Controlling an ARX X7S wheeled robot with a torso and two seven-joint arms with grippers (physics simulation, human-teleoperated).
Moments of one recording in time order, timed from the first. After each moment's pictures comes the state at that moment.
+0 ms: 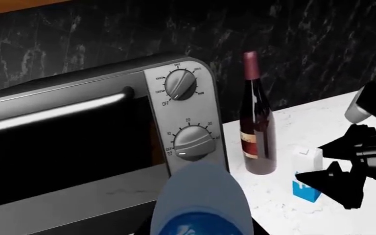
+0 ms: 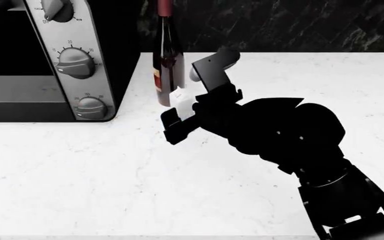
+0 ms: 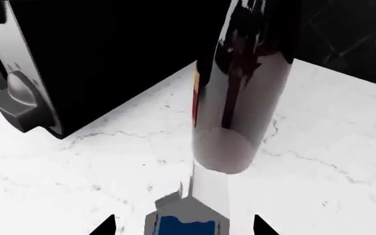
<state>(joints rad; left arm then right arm) -0.46 -1.23 -0.98 0.62 -2.48 -1.42 -0.95 1.16 0.23 -0.61 0.09 0.93 1.10 0.17</state>
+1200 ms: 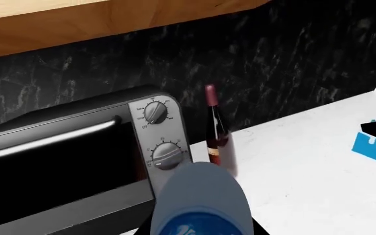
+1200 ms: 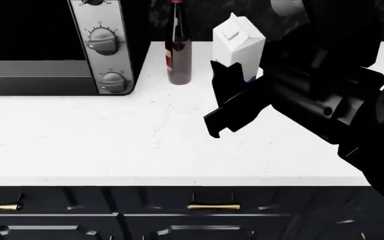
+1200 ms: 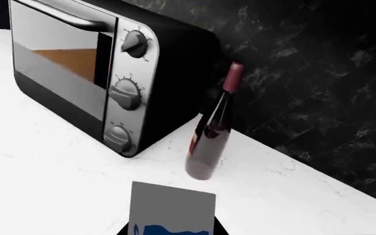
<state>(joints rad) -0.55 -1.35 -0.88 0.67 -2.43 -1.21 -0.81 1.51 0.55 -0.44 -0.39 2.18 1.30 1.26</state>
